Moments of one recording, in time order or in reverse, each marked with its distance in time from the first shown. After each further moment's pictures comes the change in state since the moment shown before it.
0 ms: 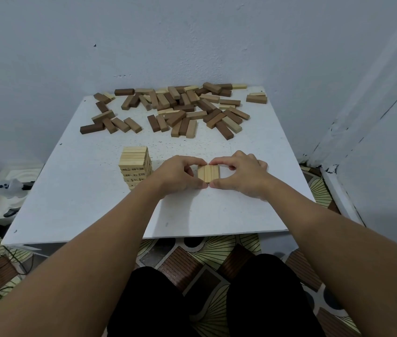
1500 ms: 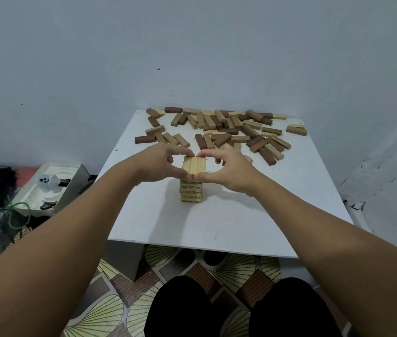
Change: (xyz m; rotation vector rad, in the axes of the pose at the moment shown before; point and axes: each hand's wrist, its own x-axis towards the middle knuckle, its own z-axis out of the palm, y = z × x) left_hand -0.092 -0.011 -0.149 0.154 0.129 0.000; right_hand 0.019 -0.161 0.013 0.120 0.019 -0.220
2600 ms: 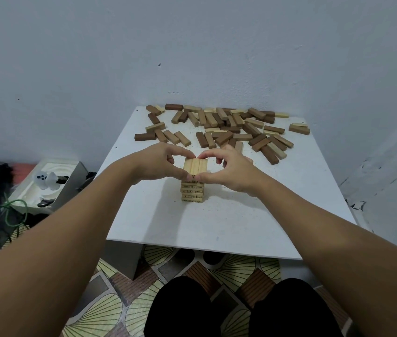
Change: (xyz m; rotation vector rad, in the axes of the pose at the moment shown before) left_hand 0.009 -0.011 -0.002 -0.081 -0.072 -0.022; right_hand 0.004 0.004 0.004 0.033 -0.061 0.031
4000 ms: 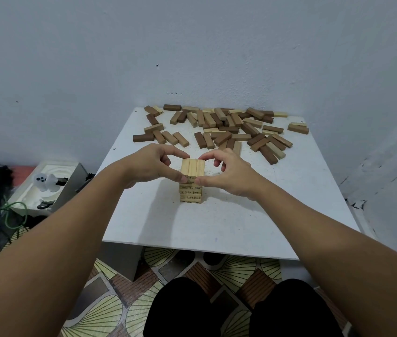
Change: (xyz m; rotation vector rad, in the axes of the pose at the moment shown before) left_hand 0.014 -0.027 -0.001 -0.140 0.033 -0.005; right_hand 0.004 0.015 0.008 0.041 -0.022 0.005
